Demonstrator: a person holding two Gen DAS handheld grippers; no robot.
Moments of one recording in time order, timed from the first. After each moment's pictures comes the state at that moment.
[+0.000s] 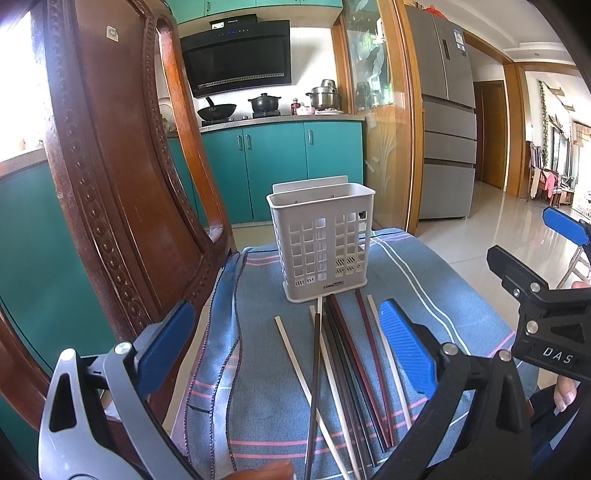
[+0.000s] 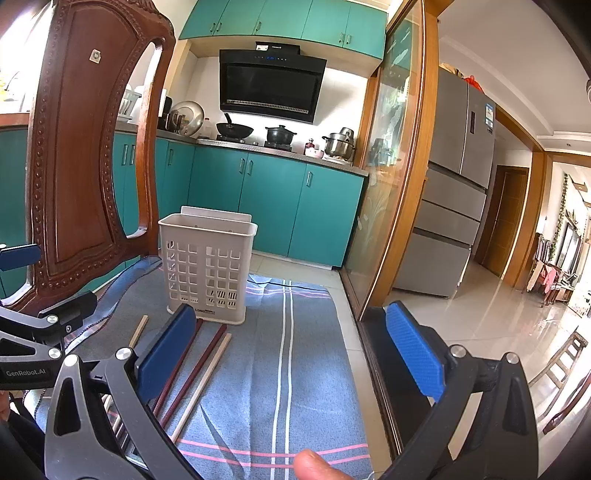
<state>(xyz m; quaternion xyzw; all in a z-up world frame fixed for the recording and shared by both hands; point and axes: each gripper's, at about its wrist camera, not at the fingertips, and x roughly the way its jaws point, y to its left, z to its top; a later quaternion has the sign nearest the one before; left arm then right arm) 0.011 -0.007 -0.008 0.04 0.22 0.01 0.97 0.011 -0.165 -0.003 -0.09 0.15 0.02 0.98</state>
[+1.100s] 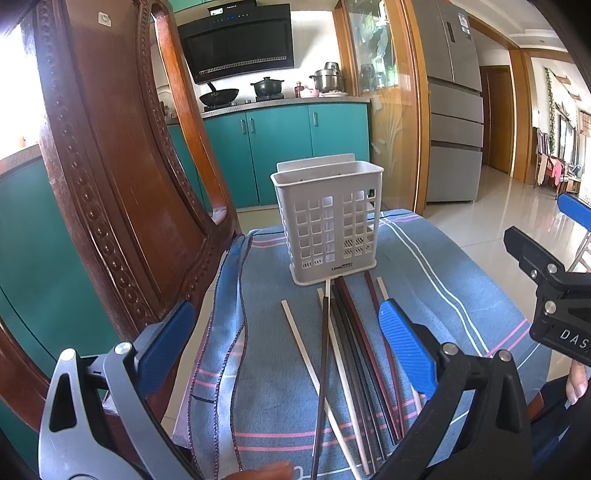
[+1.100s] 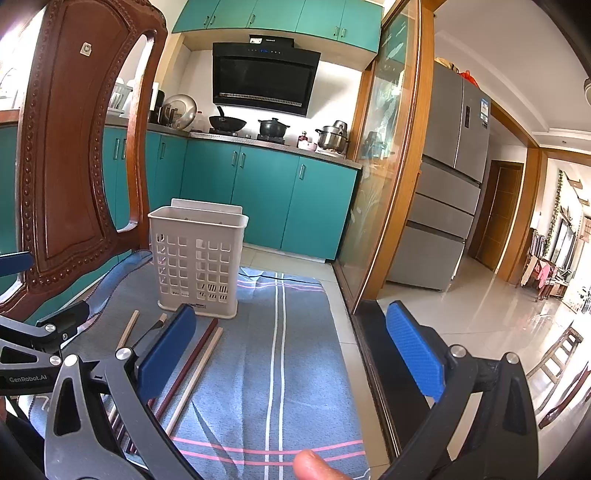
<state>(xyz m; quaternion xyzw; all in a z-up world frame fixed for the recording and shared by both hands) 0.021 -0.008 -0.019 0.05 0.26 0.03 0.96 0.017 -0.167 -0.006 -0.09 0.16 0.00 0.98</state>
